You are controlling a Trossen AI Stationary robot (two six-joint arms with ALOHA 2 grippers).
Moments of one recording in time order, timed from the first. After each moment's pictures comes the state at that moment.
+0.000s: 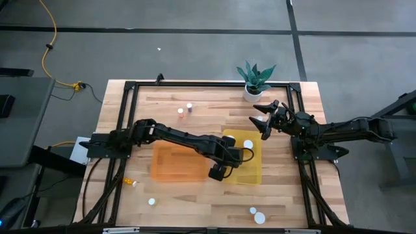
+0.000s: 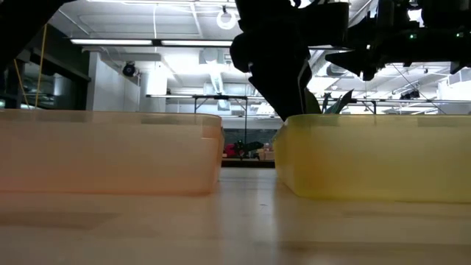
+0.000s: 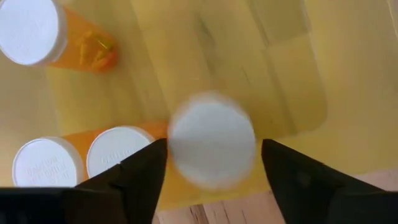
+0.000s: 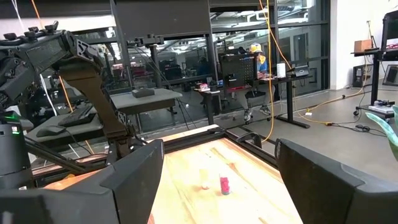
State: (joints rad) left arm -0.07 2.31 2.03 -0.95 -0.12 0.21; right arm -0.13 0.75 0.15 0.77 0.22 0.09
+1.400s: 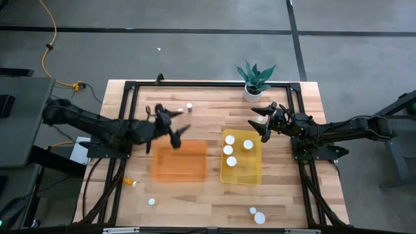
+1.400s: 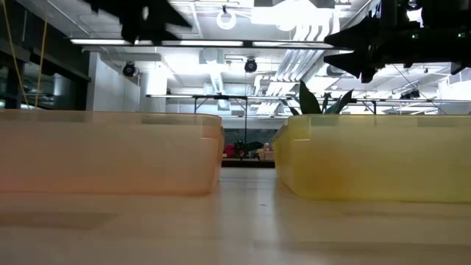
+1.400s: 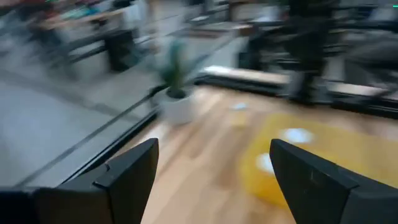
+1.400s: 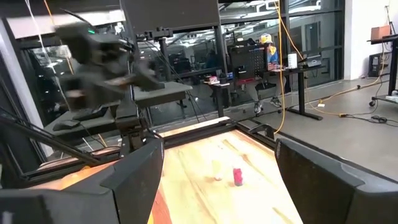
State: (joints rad) left arm -0.10 1.05 0.64 0.14 -0.72 -0.12; right arm -0.10 0.77 0.15 0.76 0.21 0.12
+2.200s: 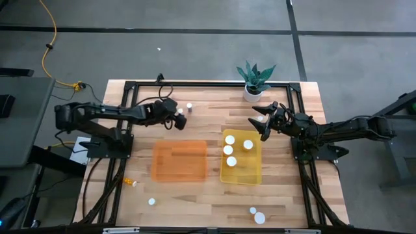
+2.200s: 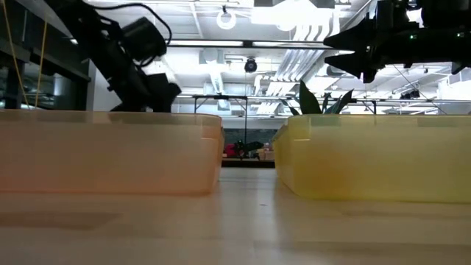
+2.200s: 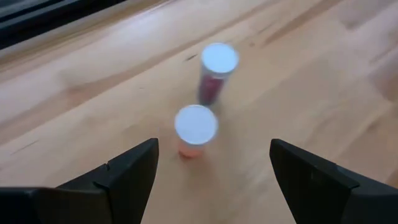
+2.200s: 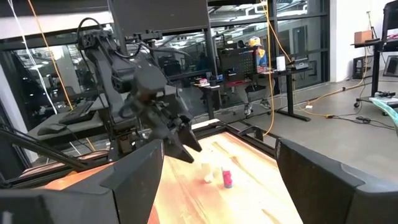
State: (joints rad) left arm 0.45 1.31 0.58 -0.15 -0.33 -0.52; right arm -0.10 0.77 0.15 0.77 0.26 0.11
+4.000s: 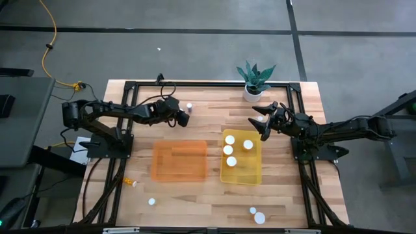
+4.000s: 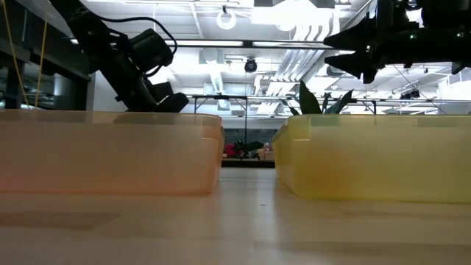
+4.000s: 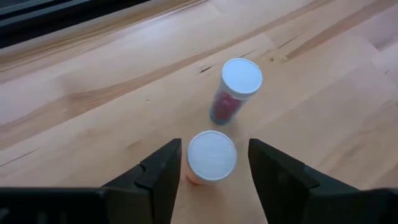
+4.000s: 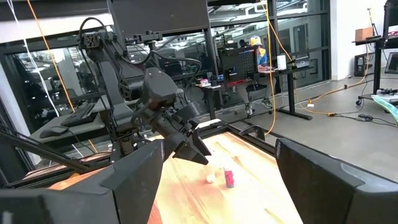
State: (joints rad) left arm 0.48 1.42 0.58 -0.03 -0.35 -0.54; right arm -0.10 0.77 0.15 0.77 0.26 0.13
